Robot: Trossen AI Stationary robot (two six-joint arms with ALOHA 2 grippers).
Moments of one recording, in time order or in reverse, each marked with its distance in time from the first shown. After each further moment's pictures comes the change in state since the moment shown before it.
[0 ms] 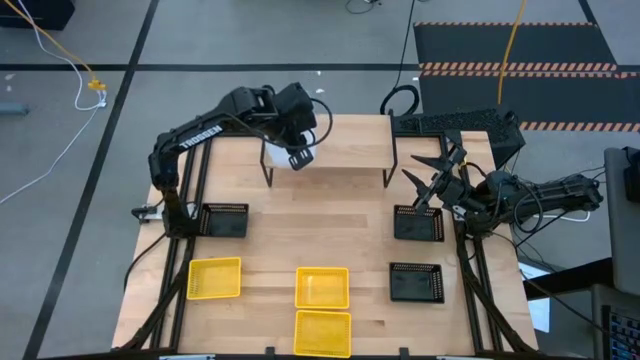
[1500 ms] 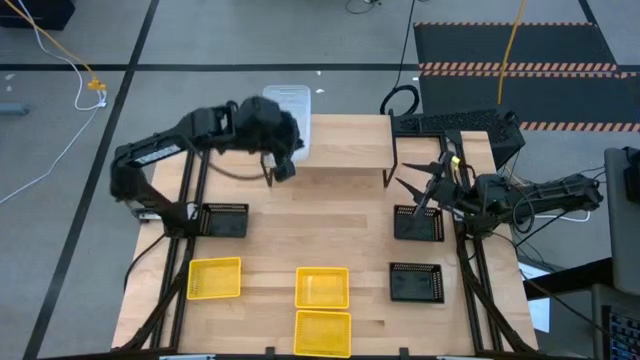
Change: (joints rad) left arm -0.138 -0.310 -0.312 0.360 -0.135 0.169; right arm 0.000 0.009 0.011 -0.183 -0.004 0.273
